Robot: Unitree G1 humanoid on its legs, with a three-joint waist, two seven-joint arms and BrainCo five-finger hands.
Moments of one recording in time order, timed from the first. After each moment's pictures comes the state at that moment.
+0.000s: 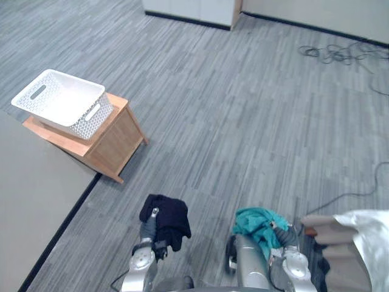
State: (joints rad) left arm 0.14 0.02 -0.04 0.38 -0.14 -0.01 0.21; right arm 0.25 0.01 -0.14 0.23 -0.01 0.01 -0.22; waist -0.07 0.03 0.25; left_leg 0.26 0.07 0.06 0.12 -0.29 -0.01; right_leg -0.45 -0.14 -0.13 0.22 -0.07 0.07
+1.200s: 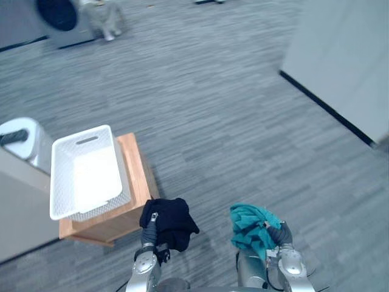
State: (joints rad) left arm 0.23 -0.02 -0.02 0.48 -0.18 -0.02 0.22; right arm 0.28 -0.05 -0.07 0.29 -0.11 0.01 -0.19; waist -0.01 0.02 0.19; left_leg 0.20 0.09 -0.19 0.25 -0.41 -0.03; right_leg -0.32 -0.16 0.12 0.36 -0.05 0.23
